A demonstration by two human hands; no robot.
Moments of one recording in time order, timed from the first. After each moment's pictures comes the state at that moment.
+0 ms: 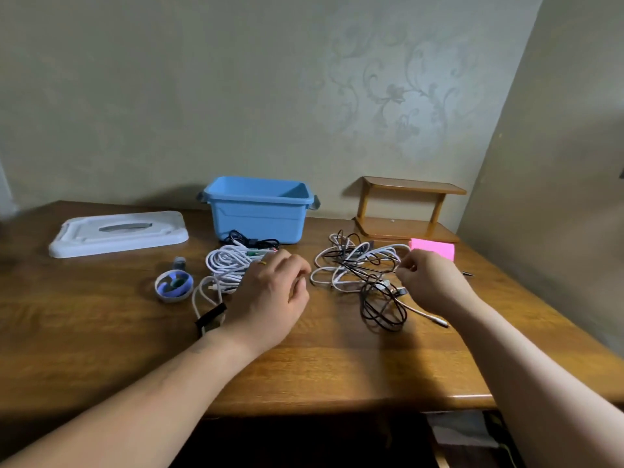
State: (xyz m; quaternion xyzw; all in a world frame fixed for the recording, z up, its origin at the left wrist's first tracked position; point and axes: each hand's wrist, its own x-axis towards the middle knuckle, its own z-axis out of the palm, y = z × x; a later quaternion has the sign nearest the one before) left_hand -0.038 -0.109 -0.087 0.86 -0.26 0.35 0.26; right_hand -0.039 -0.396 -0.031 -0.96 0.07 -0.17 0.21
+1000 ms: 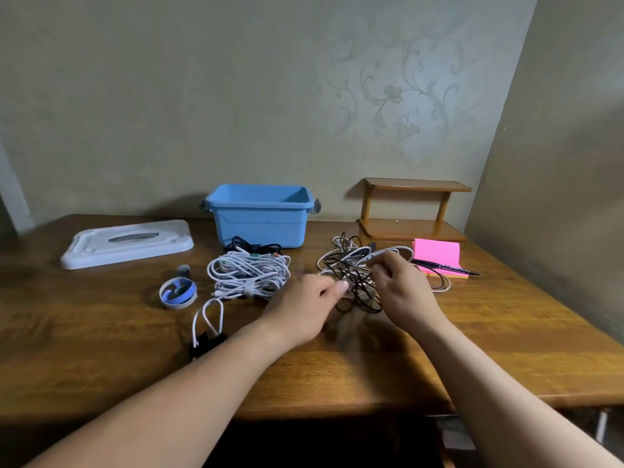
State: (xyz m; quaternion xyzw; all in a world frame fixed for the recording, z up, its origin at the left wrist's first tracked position) left_hand -0.038 -0.154 -0.072 0.91 -0.20 0.09 0.36; right_hand -0.032 -0.359 -0.065 -0.90 0.00 -0.24 0.37
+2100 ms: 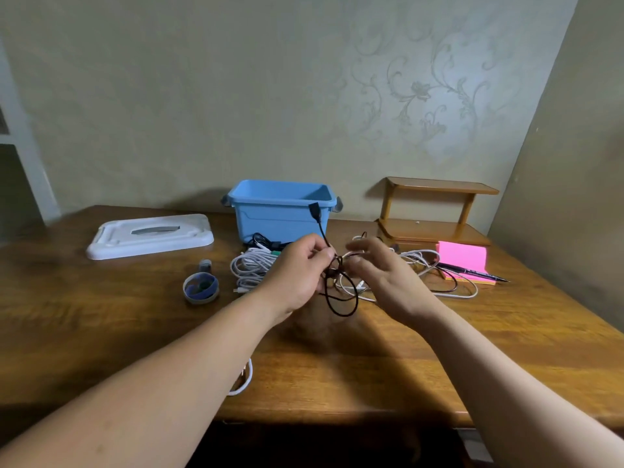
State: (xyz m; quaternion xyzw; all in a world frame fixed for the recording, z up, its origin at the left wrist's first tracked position) left_hand -0.018 -0.121 -0.044 0.77 -0.15 0.07 0.61; right_hand -0.029 -0.312 -0.043 -0.86 -0.16 -0.11 0.48
